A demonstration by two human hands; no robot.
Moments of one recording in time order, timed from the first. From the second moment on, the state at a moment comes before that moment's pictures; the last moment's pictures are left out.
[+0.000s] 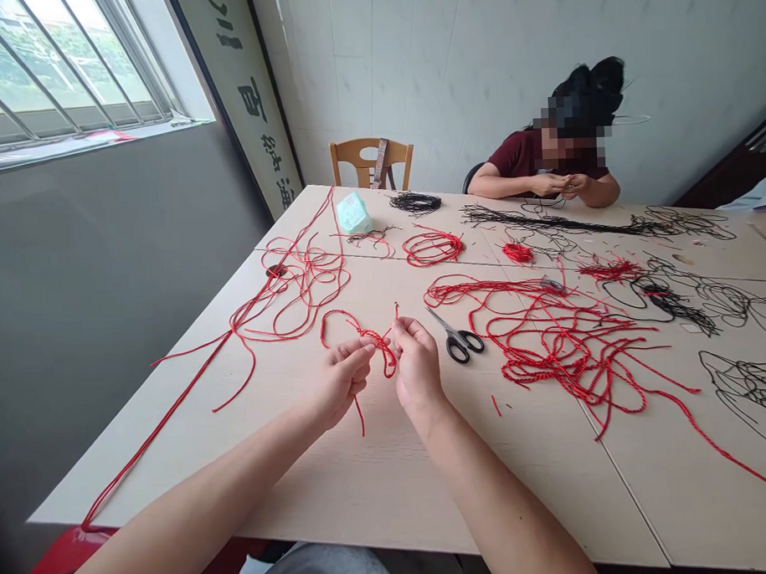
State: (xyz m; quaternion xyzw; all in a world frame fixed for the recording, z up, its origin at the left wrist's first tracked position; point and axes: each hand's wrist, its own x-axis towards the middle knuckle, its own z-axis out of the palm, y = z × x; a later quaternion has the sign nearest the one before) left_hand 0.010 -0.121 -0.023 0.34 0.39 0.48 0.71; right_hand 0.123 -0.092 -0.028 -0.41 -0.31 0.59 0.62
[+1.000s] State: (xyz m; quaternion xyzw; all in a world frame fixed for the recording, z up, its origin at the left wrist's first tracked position) left_hand -0.028 -0.099 -0.007 0.49 0.39 0.43 0.65; right_hand 0.127 -0.094 -0.005 -0.32 -0.35 0.76 0.45
